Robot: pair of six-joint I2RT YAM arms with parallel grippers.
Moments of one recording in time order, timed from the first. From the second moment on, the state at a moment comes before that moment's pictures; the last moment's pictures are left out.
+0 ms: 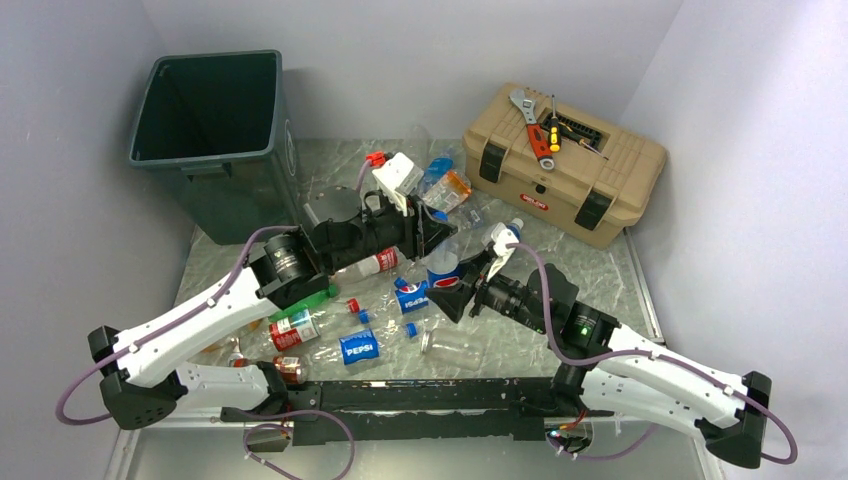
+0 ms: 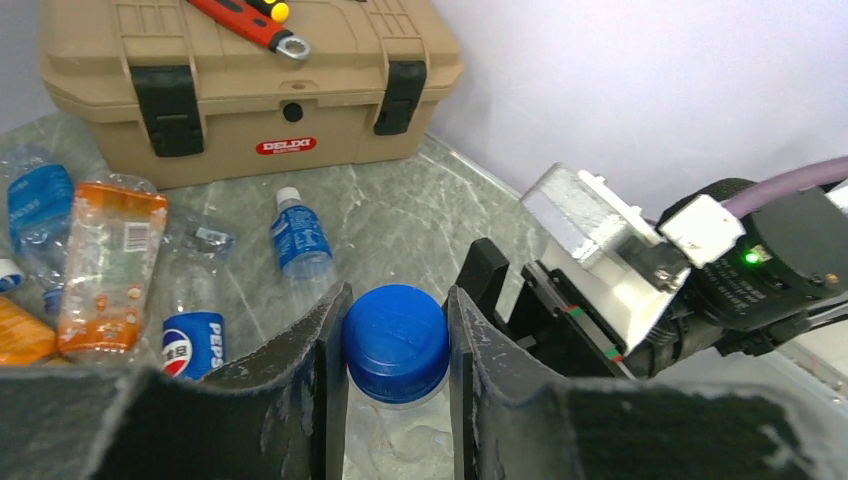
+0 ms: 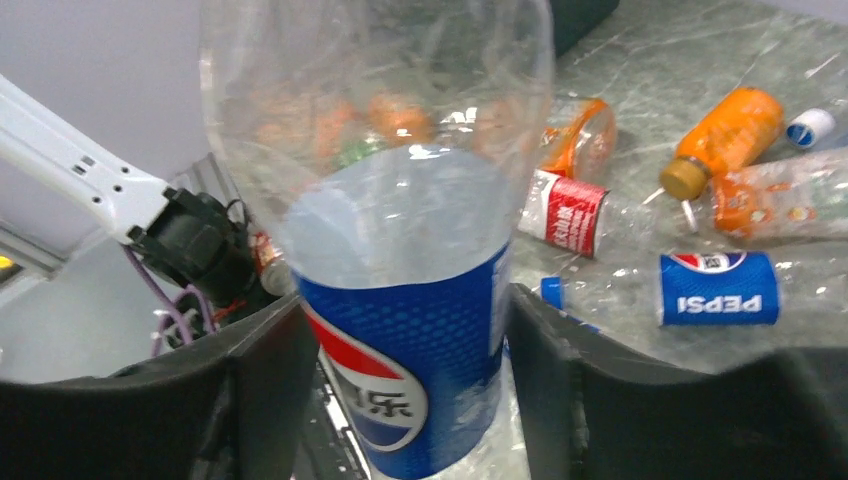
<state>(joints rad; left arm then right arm) -1.01 1.17 1.32 -0.22 0.01 -0.30 1.02 0.71 0.62 0.05 0.01 0.29</state>
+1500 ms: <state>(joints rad) -0.39 1.52 2.18 -0.22 -0.49 0.43 1.02 0.20 0.46 -0.31 0.30 0.52</state>
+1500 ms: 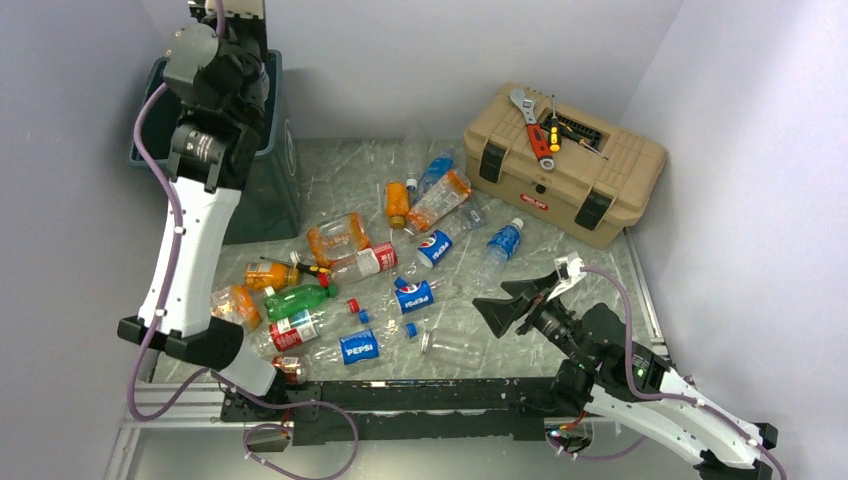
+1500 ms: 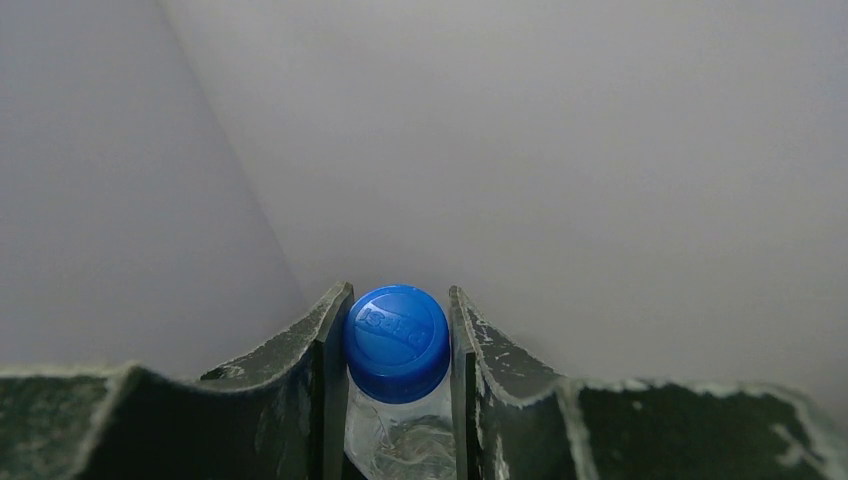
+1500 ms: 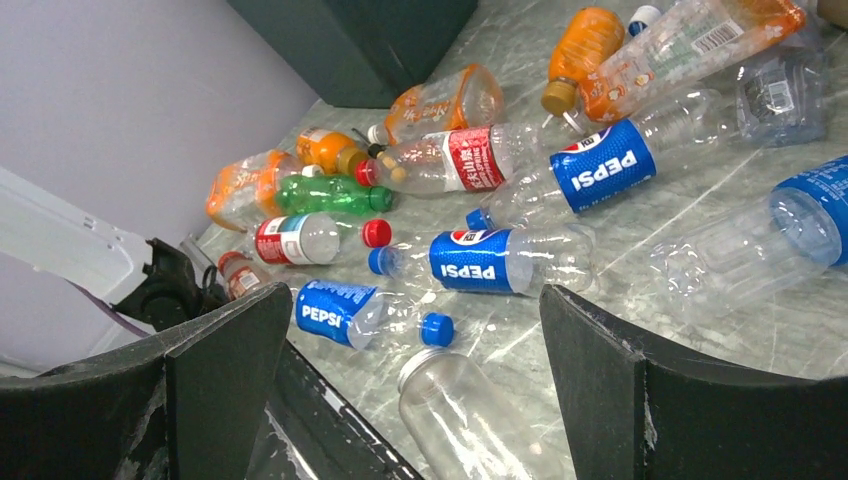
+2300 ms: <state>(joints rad) -0.04 1.65 1.96 -0.26 -0.47 0.03 1.02 0.16 0.47 -0.34 0.30 0.52</state>
